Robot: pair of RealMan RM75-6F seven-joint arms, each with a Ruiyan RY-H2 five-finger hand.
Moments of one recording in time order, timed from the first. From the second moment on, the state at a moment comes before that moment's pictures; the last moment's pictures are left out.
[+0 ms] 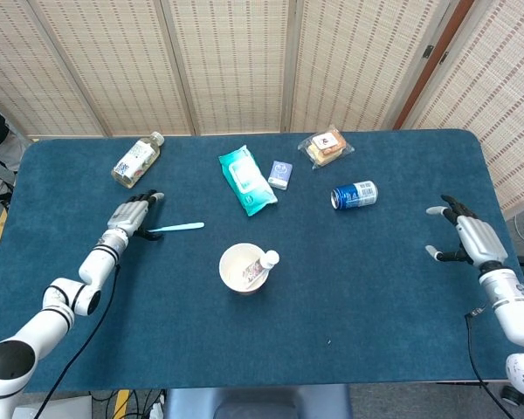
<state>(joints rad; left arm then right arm) -0.93 -1.71 -0.18 -0.56 1.31 0.38 -0.54 0.45 -1.09 0.18 -1.39 -1.20 0.84 0.36</state>
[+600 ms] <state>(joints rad) -0.95 -1.67 -0.20 -0.64 1.29 0.33 -0.53 0.43 -1.03 0.20 -1.45 -1.18 0.90 0.32</state>
